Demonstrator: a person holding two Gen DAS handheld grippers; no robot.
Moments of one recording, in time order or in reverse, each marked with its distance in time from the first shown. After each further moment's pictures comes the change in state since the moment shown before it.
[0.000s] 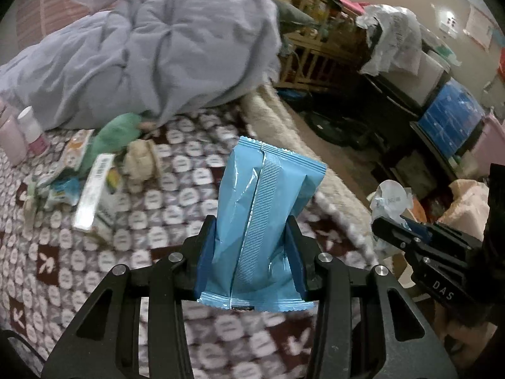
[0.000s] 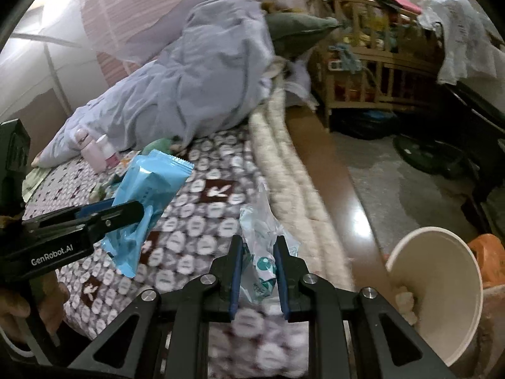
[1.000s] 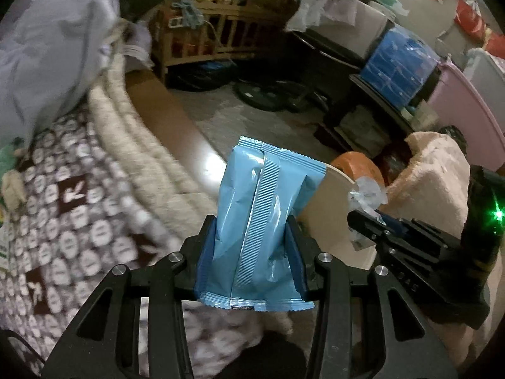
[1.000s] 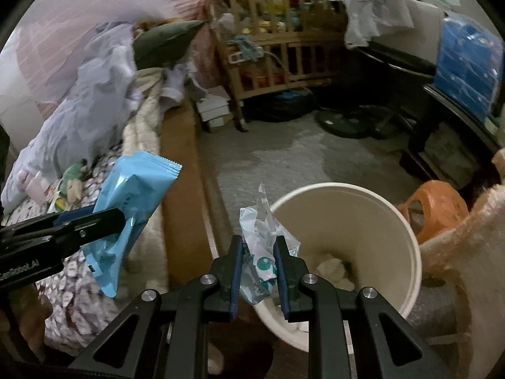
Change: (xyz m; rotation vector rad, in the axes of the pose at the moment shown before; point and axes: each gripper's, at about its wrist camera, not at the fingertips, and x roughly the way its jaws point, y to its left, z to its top) left arm 0.066 -0.165 0.004 0.182 0.132 -0.207; right arm -0.044 -0.152 -0.046 0.219 0.000 -0.226
